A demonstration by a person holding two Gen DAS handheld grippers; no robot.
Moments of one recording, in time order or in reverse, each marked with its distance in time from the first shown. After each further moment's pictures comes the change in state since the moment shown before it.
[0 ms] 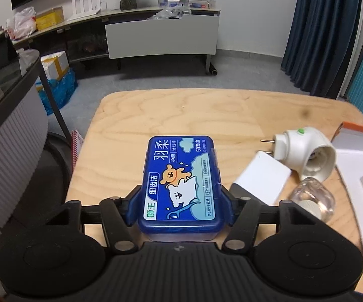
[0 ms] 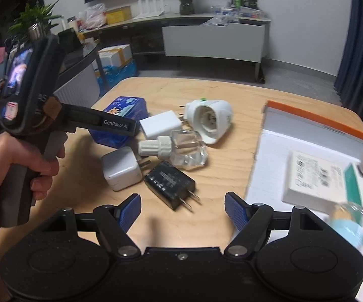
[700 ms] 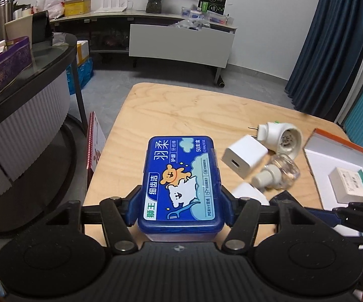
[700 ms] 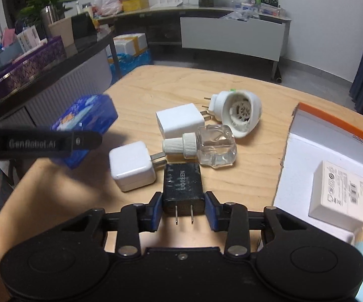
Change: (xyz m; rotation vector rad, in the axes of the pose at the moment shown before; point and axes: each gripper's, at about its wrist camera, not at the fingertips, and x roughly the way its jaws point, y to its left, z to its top) left arm -0.070 0.010 -0.037 -0.151 -0.035 -0.011; right arm 0.009 0.010 0.001 -0.031 0.003 0.030
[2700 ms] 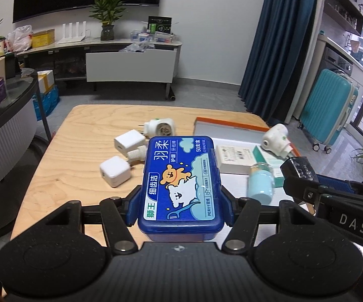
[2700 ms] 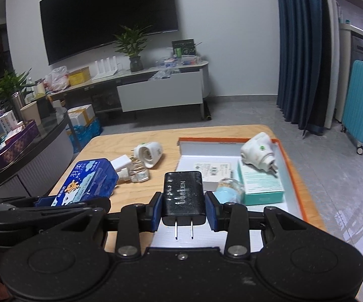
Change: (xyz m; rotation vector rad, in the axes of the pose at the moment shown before) left arm -0.106 -0.128 -0.057 0.121 -0.096 -0.118; right arm -0.199 -0.048 -0.071 0.244 -0.262 -0.213
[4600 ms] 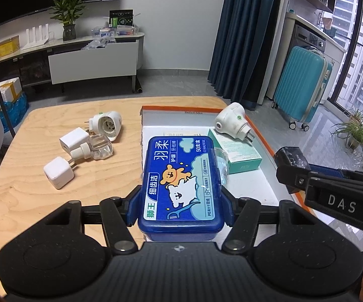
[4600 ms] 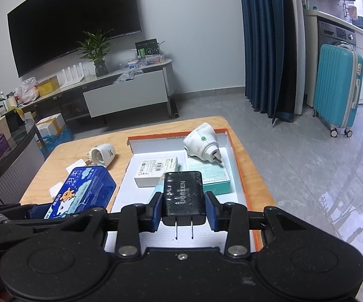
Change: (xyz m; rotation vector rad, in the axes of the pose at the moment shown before) left arm 0.029 -0.056 -0.003 0.099 0.051 -0.095; right arm 0.006 -0.060 -0.006 0.085 0.021 -0.102
